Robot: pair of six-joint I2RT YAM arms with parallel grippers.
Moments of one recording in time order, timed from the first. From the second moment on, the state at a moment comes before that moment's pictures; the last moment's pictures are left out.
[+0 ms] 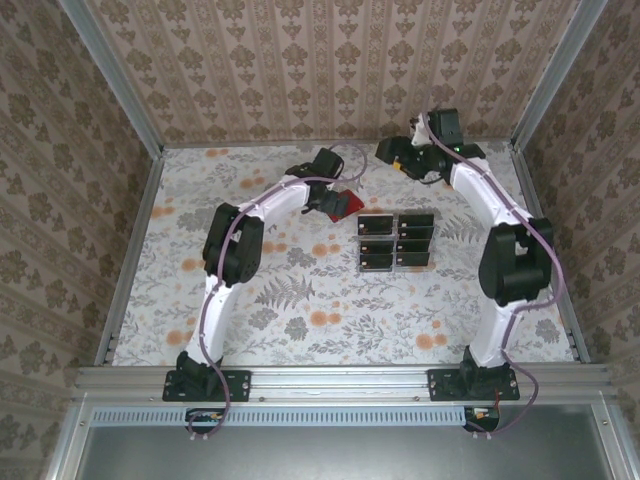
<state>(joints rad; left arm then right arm) -0.61 2.34 1.95 -0.70 -0.15 -0.13 0.12 1.84 1.61 -0.47 -0.50 0.56</state>
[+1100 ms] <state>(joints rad) -0.55 1.31 0.81 -0.54 -0.09 -0.37 0.61 1.67 1.29 -0.45 -0.26 0.58</state>
